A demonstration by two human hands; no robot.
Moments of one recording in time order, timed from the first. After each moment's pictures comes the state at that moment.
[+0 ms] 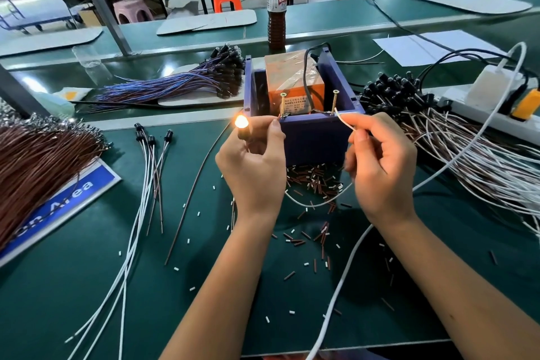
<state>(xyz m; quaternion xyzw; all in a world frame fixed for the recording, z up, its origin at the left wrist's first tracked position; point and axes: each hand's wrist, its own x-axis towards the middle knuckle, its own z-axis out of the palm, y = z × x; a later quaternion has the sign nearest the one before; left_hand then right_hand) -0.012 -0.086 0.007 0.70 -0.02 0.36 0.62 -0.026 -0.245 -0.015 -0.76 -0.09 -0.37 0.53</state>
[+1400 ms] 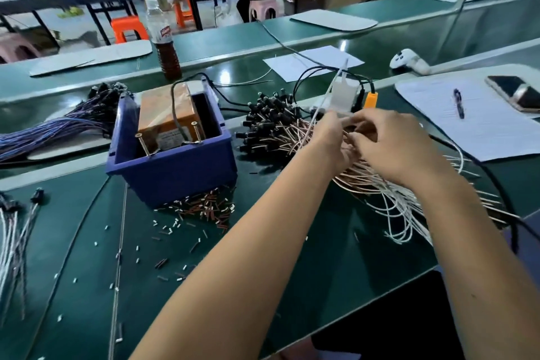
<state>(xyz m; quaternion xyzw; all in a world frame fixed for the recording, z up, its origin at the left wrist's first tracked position) 0.004 -0.354 0.041 0.47 0.04 -0.41 0.78 -0.090 -0.415 0.064 -0.94 0.19 -0.16 0.23</state>
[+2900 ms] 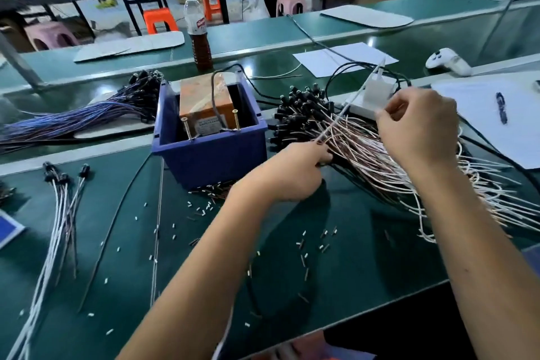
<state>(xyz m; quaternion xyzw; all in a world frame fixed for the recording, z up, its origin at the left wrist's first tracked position) -0.003 -0.210 0.047 0.89 -0.35 -0.19 0.23 -0.058 -0.395 0.058 -0.89 0.24 -0.34 0.19</state>
